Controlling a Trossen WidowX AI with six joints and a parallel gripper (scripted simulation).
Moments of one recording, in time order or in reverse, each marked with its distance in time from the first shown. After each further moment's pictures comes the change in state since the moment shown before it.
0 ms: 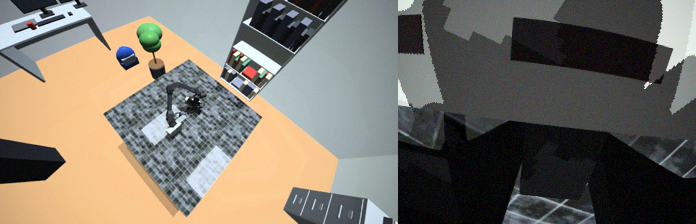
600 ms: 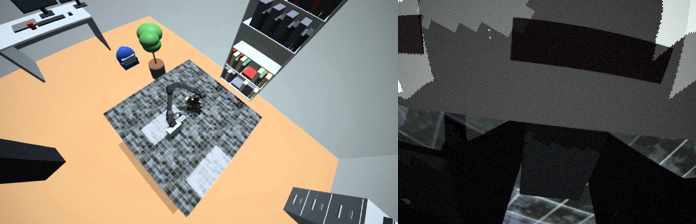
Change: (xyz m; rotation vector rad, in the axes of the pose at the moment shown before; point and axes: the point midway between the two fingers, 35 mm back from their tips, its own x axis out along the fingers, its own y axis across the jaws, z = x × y) arm 0.000 0.000 0.000 0.003 0.000 0.000
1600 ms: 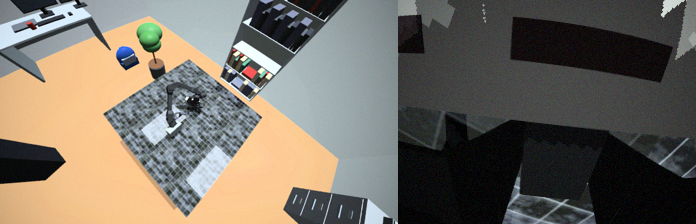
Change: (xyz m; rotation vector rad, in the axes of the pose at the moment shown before) arm -0.001 0.000 0.000 0.004 0.003 0.002
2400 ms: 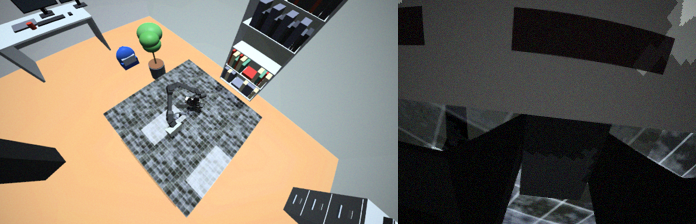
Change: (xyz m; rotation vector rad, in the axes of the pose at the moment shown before) arm 0.000 0.000 -0.002 0.001 0.000 0.001
